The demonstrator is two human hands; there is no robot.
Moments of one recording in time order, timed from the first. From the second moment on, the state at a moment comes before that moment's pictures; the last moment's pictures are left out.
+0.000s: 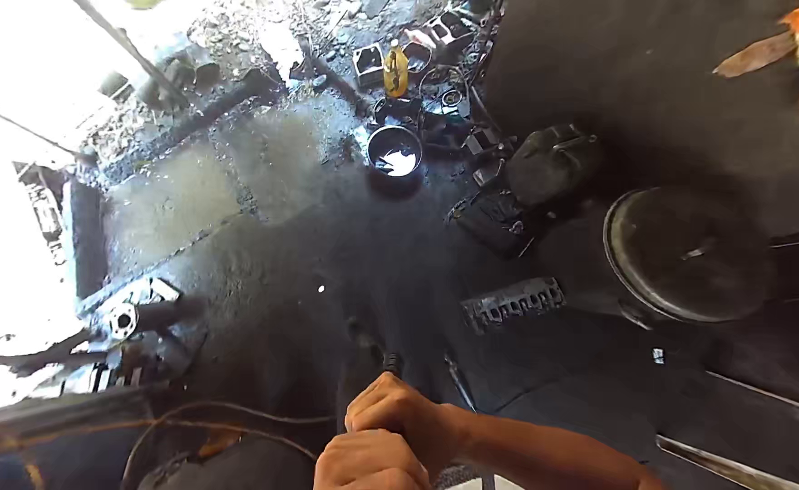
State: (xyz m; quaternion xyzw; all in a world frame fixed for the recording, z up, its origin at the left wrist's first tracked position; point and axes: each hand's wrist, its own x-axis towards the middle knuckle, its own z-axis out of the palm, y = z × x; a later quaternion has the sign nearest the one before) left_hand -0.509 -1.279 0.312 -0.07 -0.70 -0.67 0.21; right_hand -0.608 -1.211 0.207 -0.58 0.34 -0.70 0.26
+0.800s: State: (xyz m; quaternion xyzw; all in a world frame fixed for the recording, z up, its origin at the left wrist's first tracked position) left_hand -1.175 -1.707 0.131 -0.04 -0.70 -0.70 0.13; right_hand -1.206 -1.408 -0.017 0.01 0.82 -0.43 0.37
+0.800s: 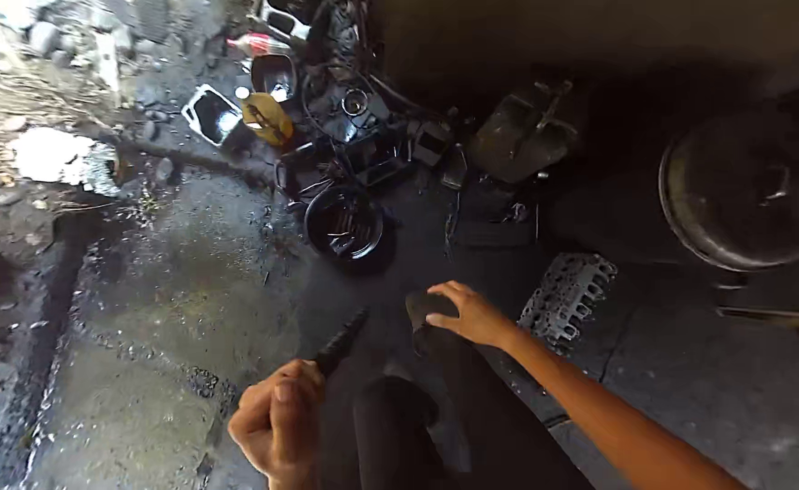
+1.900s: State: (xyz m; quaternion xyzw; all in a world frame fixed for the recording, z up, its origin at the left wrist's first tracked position) left_hand -1.521 -1.851 -0.277 -0.03 -0.66 -0.73 0.17; right_hand -1.468 -1.629 -0.533 0.12 0.76 -0.61 0.17
